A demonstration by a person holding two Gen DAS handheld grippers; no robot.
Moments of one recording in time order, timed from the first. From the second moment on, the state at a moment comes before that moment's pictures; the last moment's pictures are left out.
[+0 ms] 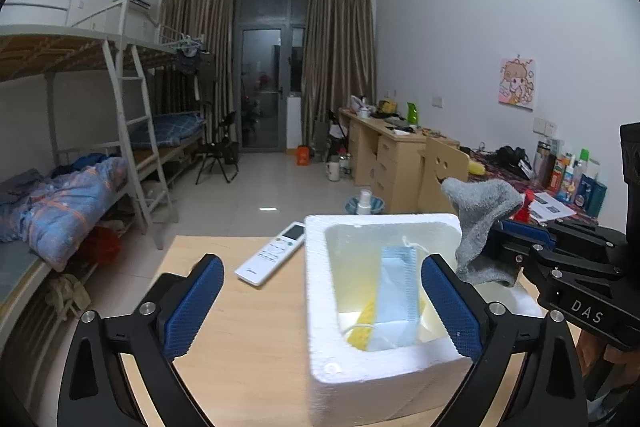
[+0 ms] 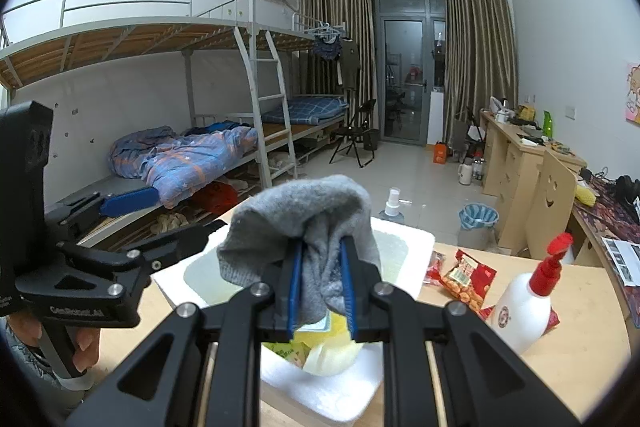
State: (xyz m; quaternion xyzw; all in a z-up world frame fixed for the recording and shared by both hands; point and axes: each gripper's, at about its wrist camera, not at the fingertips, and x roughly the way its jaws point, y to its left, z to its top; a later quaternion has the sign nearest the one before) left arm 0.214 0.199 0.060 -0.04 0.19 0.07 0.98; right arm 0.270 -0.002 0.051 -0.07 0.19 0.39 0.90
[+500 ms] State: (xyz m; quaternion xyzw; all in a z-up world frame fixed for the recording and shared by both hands) left arm 0.207 0.215 0.062 -0.06 0.18 0.08 0.98; right arm 0.277 0.004 0.045 -0.08 0.20 0.37 0.90
